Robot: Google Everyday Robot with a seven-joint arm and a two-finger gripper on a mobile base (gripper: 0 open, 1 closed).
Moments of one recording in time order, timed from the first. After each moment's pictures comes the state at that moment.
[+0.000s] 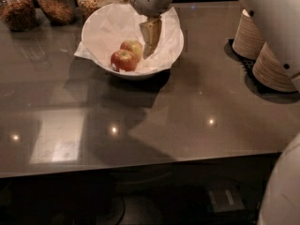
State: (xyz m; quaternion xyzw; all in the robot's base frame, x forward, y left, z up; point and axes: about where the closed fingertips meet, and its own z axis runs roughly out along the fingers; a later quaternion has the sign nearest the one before) arm 0.608 0.047 0.989 -0.91 0.29 0.00 0.31
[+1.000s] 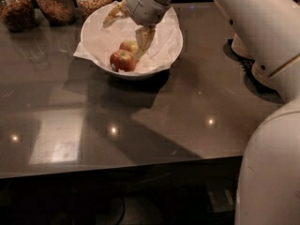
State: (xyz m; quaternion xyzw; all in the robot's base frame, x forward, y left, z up) arm 0.637 0.053 0.952 -0.92 0.27 0.00 0.30
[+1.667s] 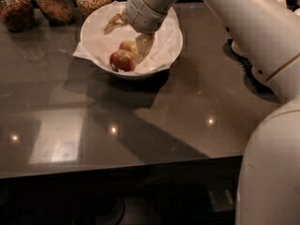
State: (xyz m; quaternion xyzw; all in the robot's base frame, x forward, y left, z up) arm 0.644 0.054 0.931 -0.92 0.26 -0.01 0.30
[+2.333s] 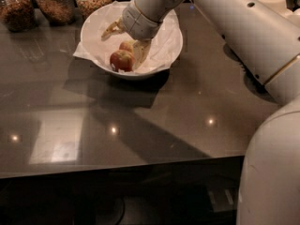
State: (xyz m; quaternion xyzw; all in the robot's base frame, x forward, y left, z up) arm 0.646 0.064 0.912 -0.92 0.24 -0.01 0.30
